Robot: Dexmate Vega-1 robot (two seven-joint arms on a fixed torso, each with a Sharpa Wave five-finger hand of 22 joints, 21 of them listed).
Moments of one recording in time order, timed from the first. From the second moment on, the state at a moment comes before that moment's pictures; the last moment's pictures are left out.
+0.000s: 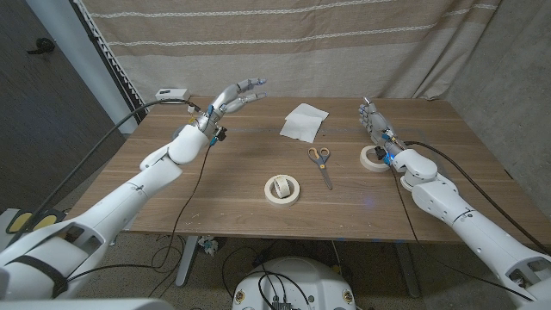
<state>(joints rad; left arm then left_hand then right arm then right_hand) 0.67 0.66 0.50 -1.37 0.13 -0.54 0.17 0.31 -0.14 0.44 -0.17 0.39 0.41 -0.20 0.23 0.19 0.43 -0.19 0.24 0.20 0.21 -0.04 0.18 0.17 0.25 -0.04 0.20 0.17 -0.86 -0.62 -0.36 -1.41 0.62 0.24 0.05 0.33 0.08 -0.28 -0.04 0.51 -0.10 0.11 0.18 0.18 -0.08 0.08 0.19 0.19 -0.16 0.03 0.17 0.18 -0.13 0.04 0.18 0.18</state>
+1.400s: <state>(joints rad) 0.57 0.80 0.55 -1.51 0.46 -0.51 0.09 0.53 -0.16 0.51 -0.17 0.43 0.41 -0.22 0.24 0.21 0.40 -0.21 0.23 0.21 0.13 -0.04 0.18 0.17 0.21 -0.04 0.19 0.17 -0.89 -0.64 -0.35 -1.43 0.62 0.28 0.08 0.34 0.09 -0.28 -0.04 0.51 -0.12 0.10 0.18 0.18 -0.10 0.08 0.19 0.19 -0.17 0.04 0.17 0.18 -0.17 0.04 0.18 0.18</state>
